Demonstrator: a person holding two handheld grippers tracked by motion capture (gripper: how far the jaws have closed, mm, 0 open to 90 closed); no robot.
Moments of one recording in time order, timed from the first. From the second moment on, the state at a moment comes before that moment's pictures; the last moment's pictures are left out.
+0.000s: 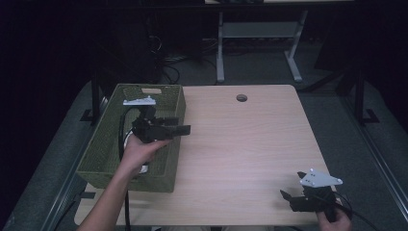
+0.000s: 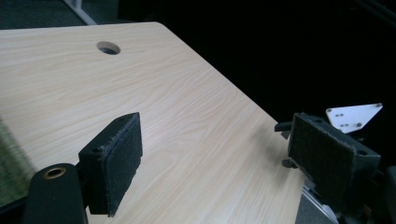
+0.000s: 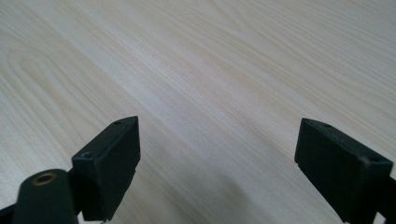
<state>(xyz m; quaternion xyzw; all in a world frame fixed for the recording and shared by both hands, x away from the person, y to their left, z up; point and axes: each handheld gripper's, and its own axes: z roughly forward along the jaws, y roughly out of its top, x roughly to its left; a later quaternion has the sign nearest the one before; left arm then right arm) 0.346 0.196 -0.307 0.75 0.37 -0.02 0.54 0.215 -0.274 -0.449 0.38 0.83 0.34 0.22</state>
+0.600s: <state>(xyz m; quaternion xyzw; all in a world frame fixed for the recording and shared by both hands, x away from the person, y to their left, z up) 0.344 0.238 -0.310 0.75 0.40 0.02 0.53 0.215 -0.271 -0.449 0.38 0.83 0.33 0.23</state>
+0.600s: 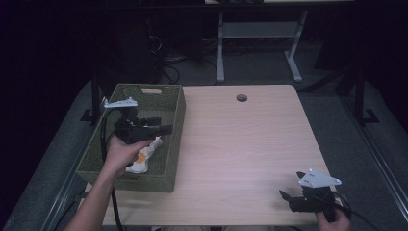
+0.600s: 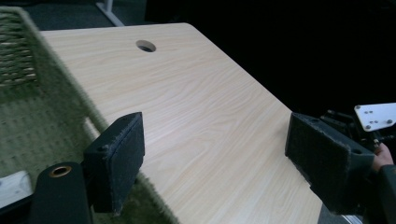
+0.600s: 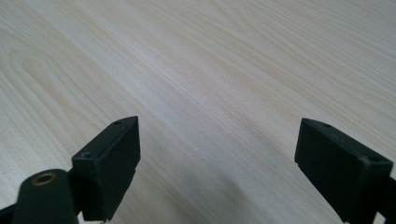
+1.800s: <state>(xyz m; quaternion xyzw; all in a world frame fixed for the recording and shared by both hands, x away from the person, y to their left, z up) 0.364 0.306 -0.361 0.77 0.53 0.06 0.35 0.215 -0.273 -0.448 0.38 0.83 0.34 0.23</state>
